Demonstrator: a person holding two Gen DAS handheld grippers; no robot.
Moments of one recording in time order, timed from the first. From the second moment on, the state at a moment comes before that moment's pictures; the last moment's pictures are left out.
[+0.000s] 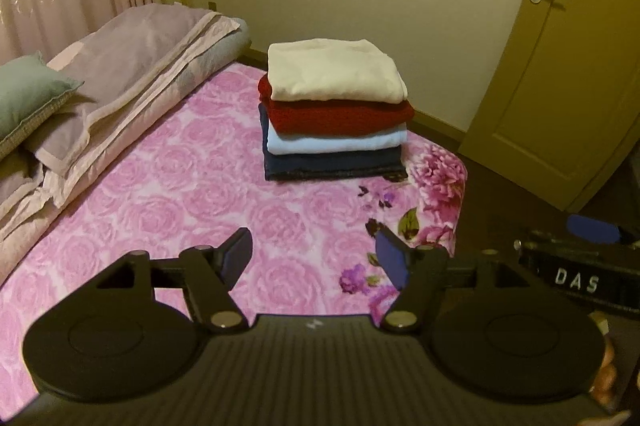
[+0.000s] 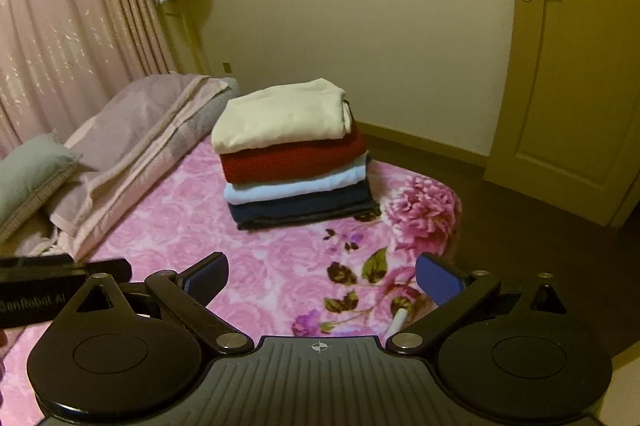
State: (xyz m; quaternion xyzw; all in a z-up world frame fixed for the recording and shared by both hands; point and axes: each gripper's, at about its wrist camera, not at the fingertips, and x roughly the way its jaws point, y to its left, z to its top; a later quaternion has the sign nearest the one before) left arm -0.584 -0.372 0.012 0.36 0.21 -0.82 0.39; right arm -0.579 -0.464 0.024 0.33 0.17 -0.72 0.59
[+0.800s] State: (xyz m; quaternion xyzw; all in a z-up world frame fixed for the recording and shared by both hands) left arm -0.608 -0.367 -0.009 0.38 0.23 -0.79 0.42; right arm -0.595 -0.475 -0.006 0.37 0.22 -0.68 0.59
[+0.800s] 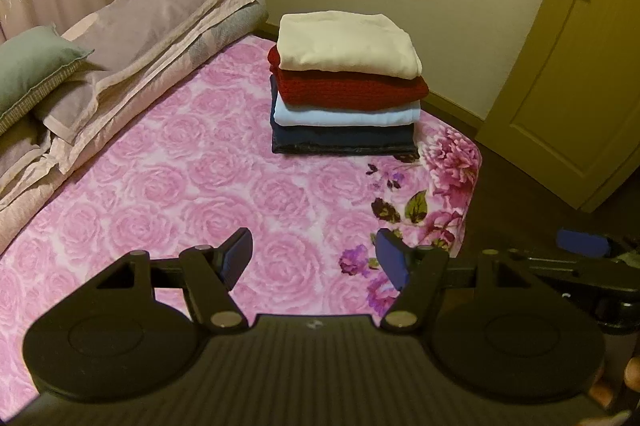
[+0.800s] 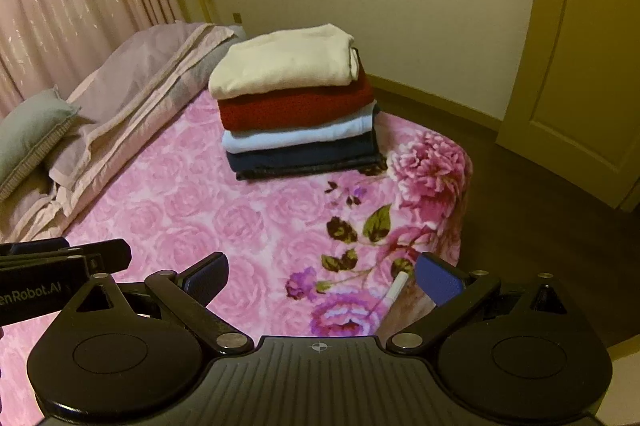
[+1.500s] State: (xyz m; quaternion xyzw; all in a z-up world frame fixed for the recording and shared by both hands) left arm -0.650 -0.406 -0.036 0.40 0.24 -0.78 0.42; right arm -0.622 -0.524 -0.025 0.39 0.25 -0.67 0.58
